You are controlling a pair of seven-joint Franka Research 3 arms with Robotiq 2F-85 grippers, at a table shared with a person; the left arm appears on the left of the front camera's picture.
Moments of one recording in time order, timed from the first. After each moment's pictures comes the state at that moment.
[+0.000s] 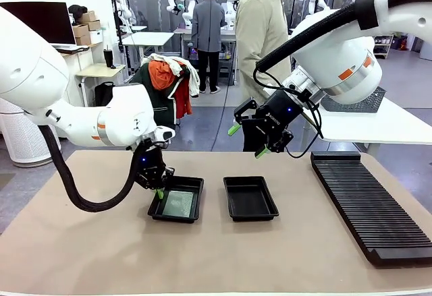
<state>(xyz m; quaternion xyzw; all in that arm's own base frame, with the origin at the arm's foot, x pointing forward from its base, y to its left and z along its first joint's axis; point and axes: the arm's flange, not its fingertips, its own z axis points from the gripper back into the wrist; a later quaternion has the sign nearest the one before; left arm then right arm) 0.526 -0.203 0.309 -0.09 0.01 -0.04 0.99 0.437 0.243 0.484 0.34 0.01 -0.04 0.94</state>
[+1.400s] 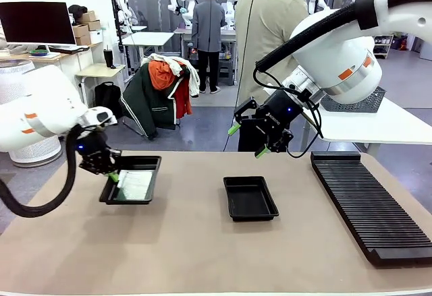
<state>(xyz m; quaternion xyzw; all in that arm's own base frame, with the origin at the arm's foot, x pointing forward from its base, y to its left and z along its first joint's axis) 0.497 -0.035 0.364 -0.16 -0.07 -0.02 0.99 0.437 0.243 0.485 0.34 0.01 -0.04 0.94</state>
